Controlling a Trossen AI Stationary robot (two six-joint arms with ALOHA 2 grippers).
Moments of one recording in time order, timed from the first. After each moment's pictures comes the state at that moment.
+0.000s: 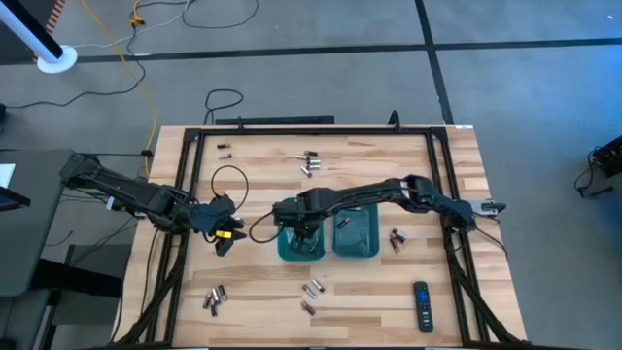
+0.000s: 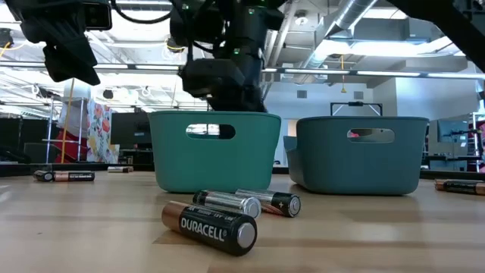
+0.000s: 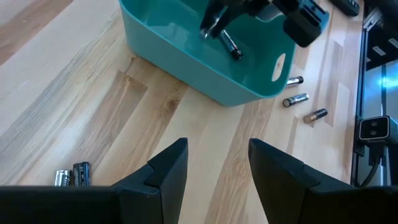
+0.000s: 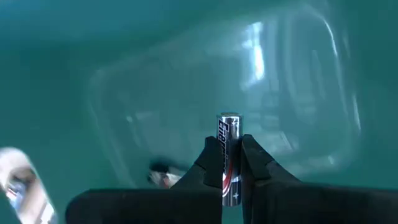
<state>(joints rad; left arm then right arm) -0.36 0.81 0.66 -0.62 -0.25 -0.81 0.06 2.31 2.01 -1.03 -0.03 0.34</state>
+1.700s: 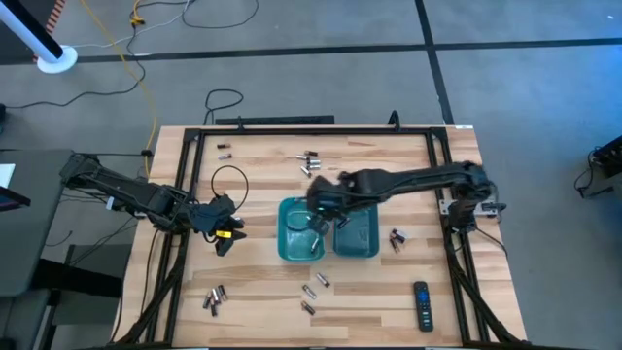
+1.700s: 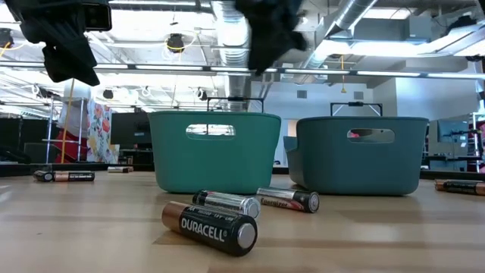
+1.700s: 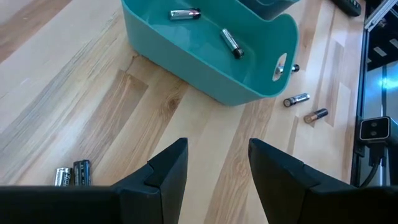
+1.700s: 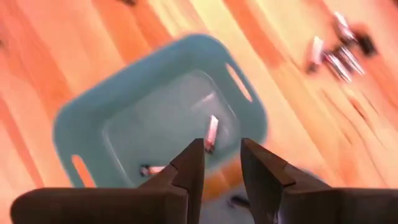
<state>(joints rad) -0.36 0.81 0.66 -0.62 -0.25 -0.82 0.09 1.87 1.77 -1.02 0.28 0.59</state>
